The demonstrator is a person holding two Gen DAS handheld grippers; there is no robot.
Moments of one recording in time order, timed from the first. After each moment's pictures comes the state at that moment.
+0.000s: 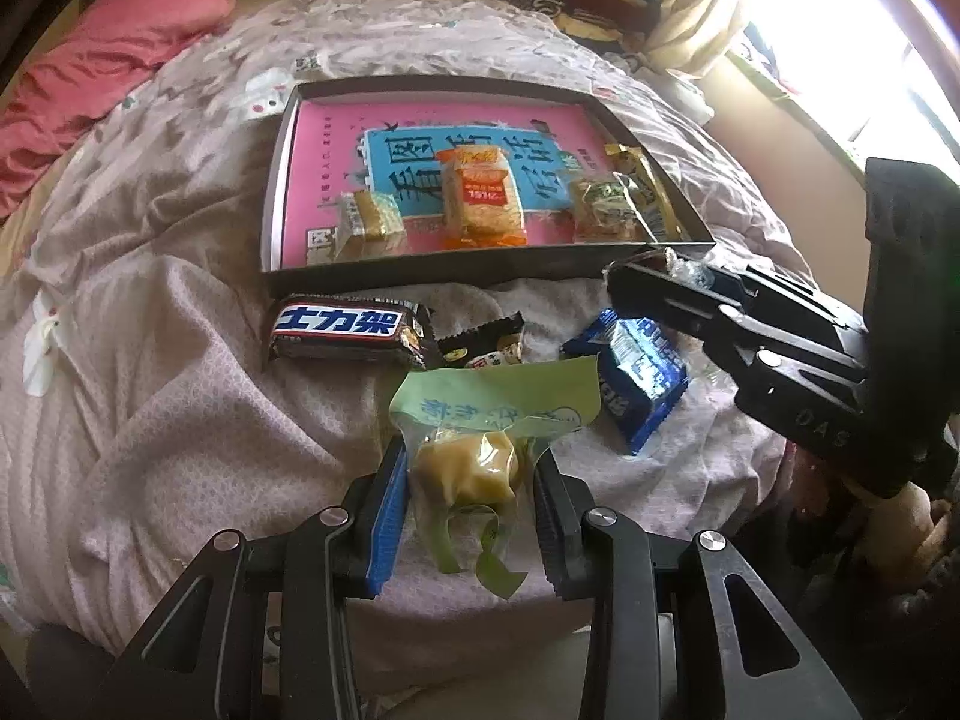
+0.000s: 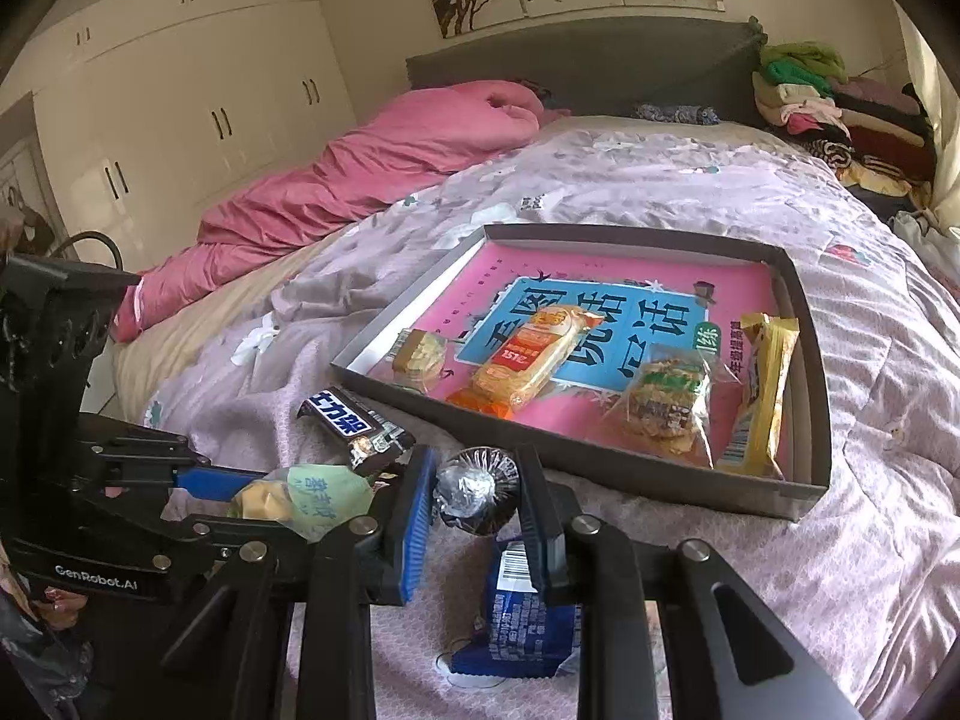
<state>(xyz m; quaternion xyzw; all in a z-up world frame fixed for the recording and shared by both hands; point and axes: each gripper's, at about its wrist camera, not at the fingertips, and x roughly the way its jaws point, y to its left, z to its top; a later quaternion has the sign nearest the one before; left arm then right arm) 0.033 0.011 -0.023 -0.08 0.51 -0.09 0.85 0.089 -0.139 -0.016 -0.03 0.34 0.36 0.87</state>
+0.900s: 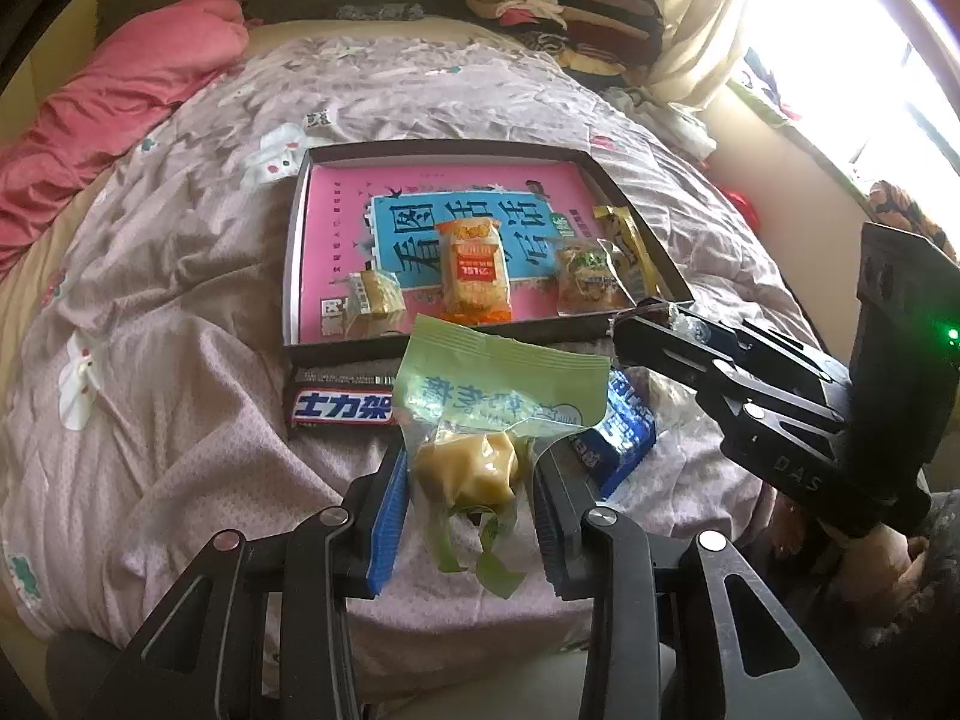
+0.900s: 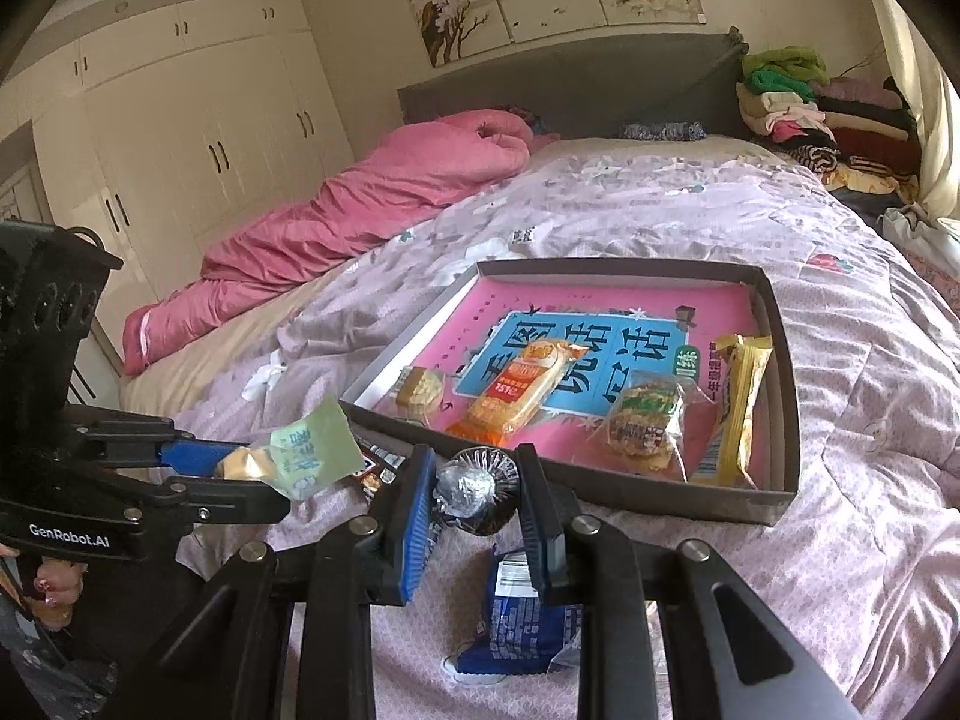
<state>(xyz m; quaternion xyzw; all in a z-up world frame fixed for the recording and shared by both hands) 0.035 0.008 0.015 -0.08 0.48 -0.07 0.87 0.082 -0.157 0.002 0.00 0.32 0.36 0.88</state>
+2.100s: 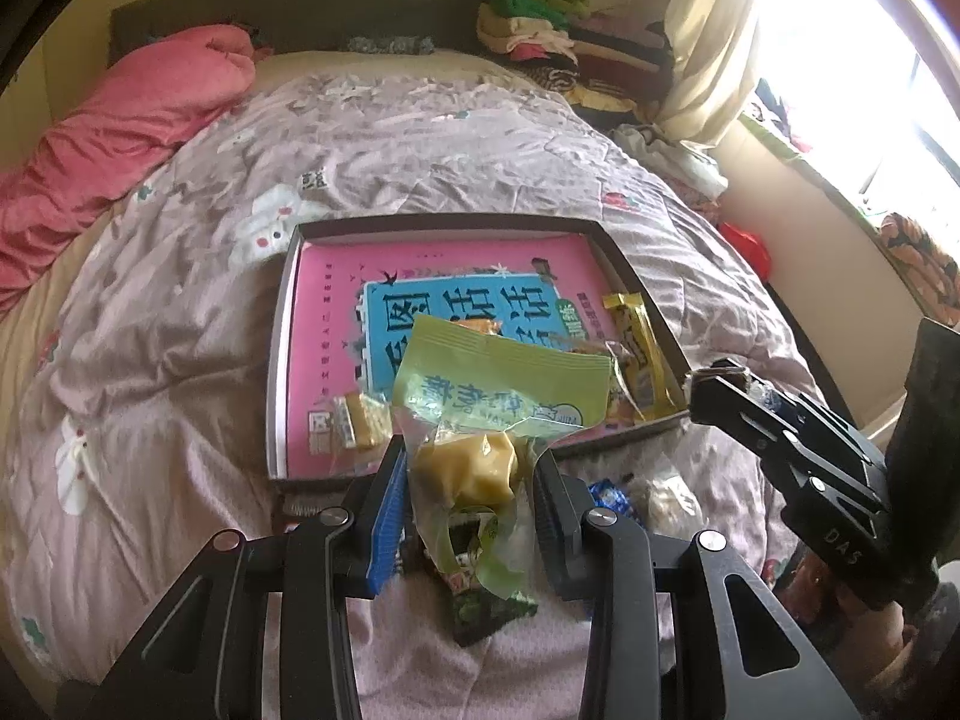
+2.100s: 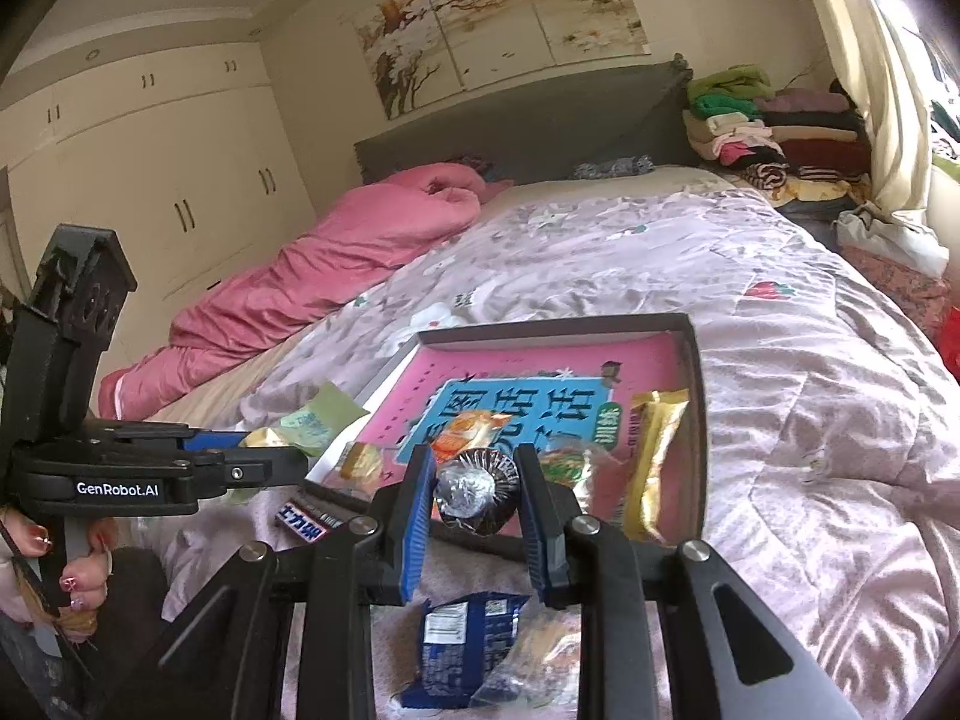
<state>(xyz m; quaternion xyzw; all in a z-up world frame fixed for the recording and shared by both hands) 0.092 -0.001 0.036 -0.08 0.44 -0.05 0.89 0.100 -0.196 0.024 0.04 0.28 0.31 0.91</state>
